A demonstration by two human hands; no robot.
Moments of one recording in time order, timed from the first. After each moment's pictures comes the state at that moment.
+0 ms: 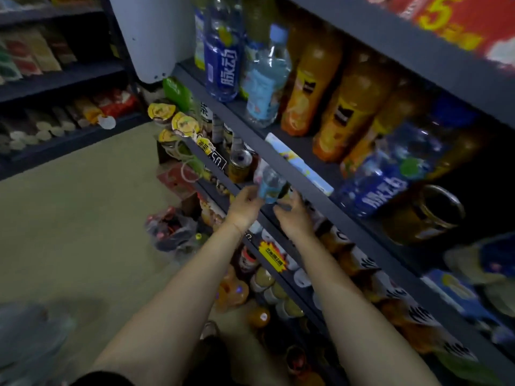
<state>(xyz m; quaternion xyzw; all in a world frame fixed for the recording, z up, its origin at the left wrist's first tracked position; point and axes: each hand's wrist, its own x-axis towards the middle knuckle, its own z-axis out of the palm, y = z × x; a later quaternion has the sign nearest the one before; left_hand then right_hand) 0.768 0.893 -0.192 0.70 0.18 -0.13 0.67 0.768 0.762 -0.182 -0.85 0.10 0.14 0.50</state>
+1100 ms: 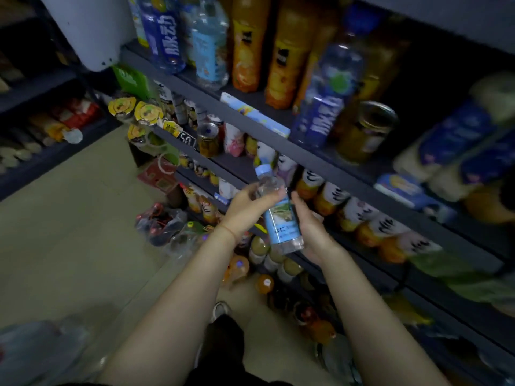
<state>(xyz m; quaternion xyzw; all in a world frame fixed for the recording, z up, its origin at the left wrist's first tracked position) 0.641 0.835 -0.148 0.68 0.05 -0.18 0.71 0.604 0.690 -0.151 -0.62 0.22 0.21 0.73</state>
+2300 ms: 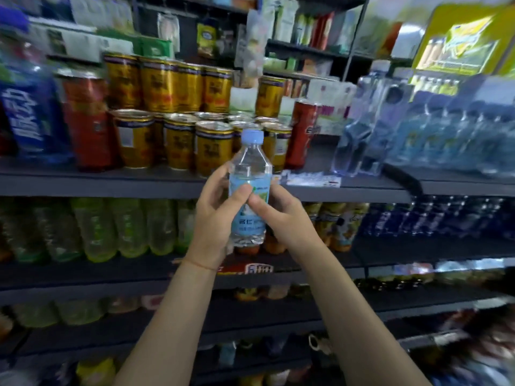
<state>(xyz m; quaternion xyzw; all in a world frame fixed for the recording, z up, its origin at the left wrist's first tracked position) 0.154 0.153 0.111 0.43 -0.36 -0.16 0.81 0.062 0.061 0.123 -0.74 0.08 -0.31 0.59</state>
